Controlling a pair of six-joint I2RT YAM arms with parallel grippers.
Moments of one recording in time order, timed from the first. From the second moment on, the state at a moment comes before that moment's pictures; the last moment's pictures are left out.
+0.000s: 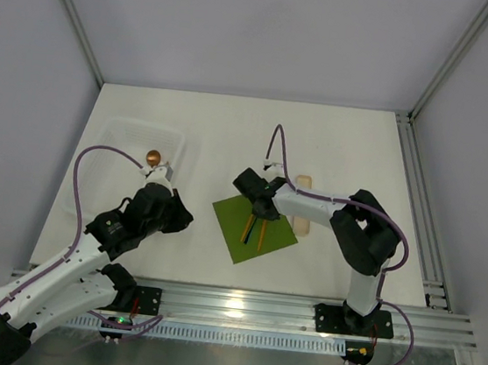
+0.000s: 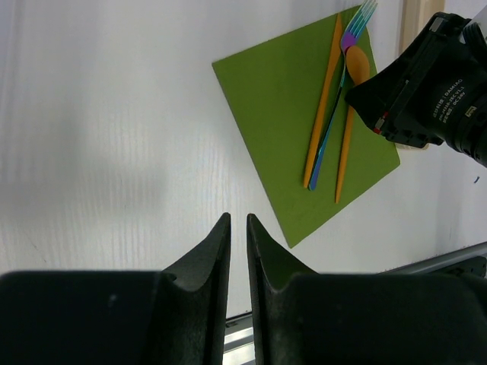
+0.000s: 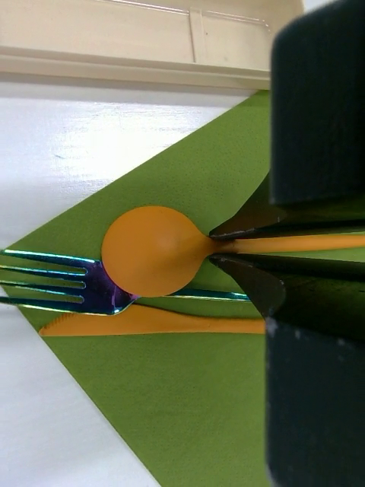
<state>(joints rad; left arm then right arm) -0.67 0.75 0.62 -0.56 -0.16 -0.79 0.85 1.88 1.20 -0.59 0.51 0.91</state>
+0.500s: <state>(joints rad) -0.67 0.75 0.62 -0.56 -0.16 -0.79 0.83 1.84 1.16 -0.55 0.47 0.98</state>
